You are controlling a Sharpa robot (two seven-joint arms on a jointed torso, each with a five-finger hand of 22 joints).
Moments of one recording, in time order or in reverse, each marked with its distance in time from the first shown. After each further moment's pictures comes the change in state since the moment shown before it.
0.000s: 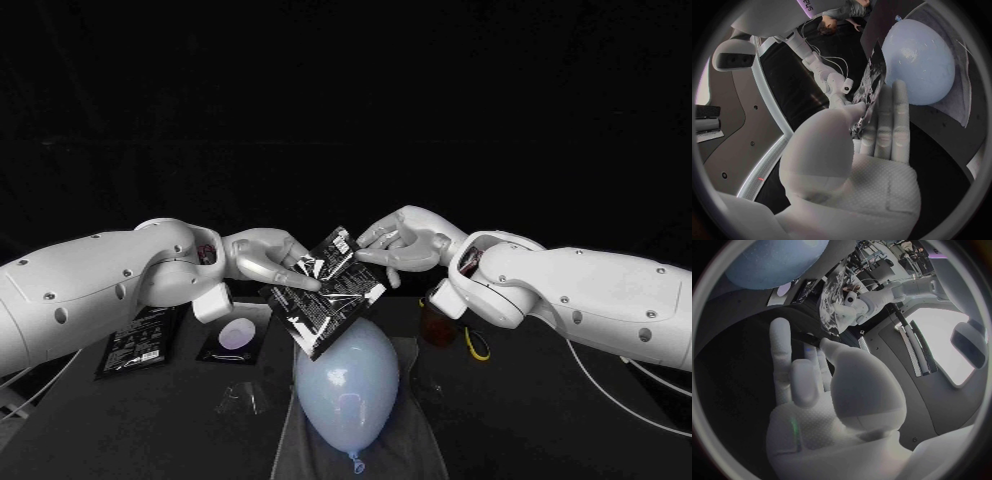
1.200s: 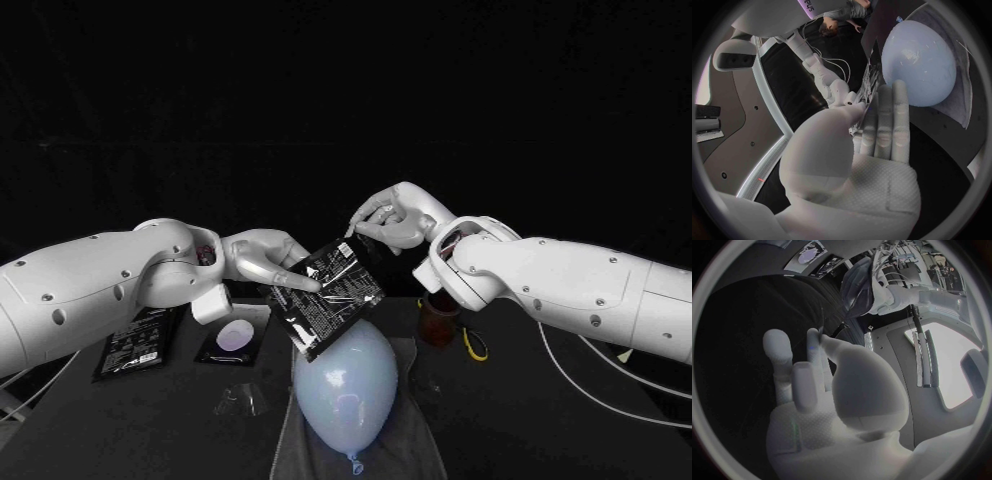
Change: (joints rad) left arm 0.002 0.003 0.001 0.001 0.000 0.010 -0.001; left_hand 0.000 0.000 0.003 0.003 -0.003 0.001 0.000 -0.001 0.000 0.000 0.000 0.000 0.001 0.001 0.002 0.000 0.003 0.000 0.000 0.000 0.000 0.002; right arm 0.000 0.116 0.017 -0.143 -0.100 -0.241 -0.036; right_hand 0.004 0.026 0.079 -0.048 -0.006 0.047 -0.044 0.112 0.048 0.135 -0.019 0.031 0.040 0.001 -0.043 0.047 0.077 -0.023 0.040 -0.040 0.179 0.227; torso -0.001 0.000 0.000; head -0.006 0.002
